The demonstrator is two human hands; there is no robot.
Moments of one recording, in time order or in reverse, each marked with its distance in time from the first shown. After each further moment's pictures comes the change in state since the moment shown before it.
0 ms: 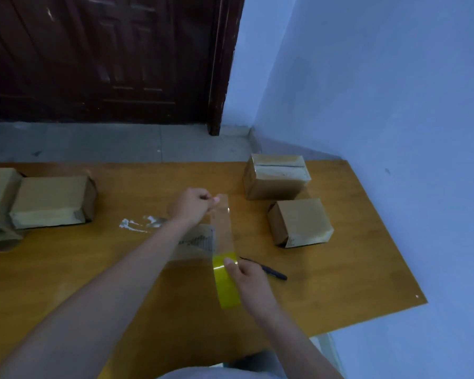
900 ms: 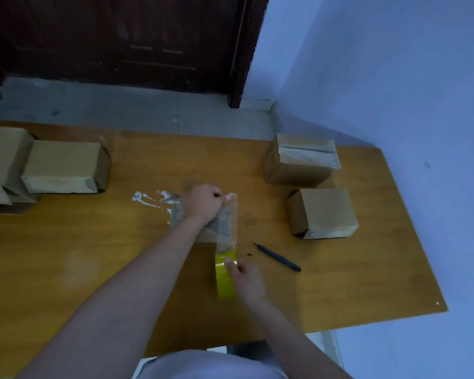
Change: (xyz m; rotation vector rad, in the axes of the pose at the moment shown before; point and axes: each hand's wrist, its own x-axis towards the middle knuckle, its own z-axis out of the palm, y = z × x) left_hand 0.004 -0.041 0.025 0.238 0.068 -0.019; right_hand 0.029 0.038 0.041 -0.103 -0.064 0.222
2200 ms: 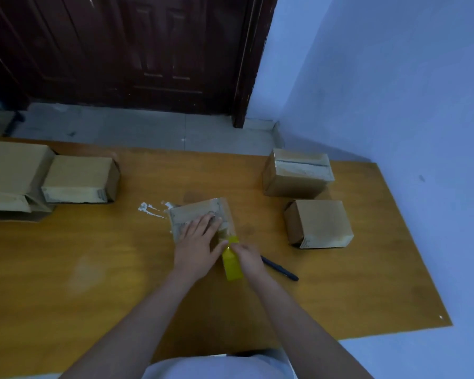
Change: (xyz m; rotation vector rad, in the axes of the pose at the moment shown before) left_hand -0.088 -0.028 0.020 0.404 0.021 0.201; right_hand 0.021 -0.038 -0.028 0.214 -0.054 0.080
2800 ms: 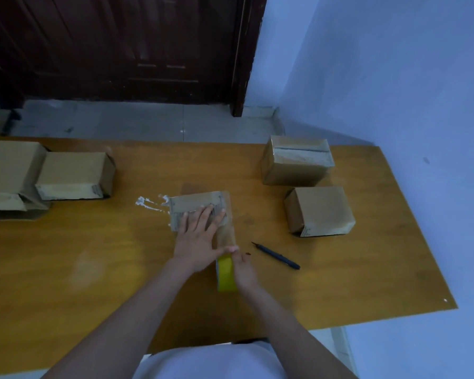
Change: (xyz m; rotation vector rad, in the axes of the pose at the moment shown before) left_hand 0.005 0.004 -0.002 0.188 -0.210 0.040; right_hand 0.004 0.049 0.017 -0.071 0.005 0.037
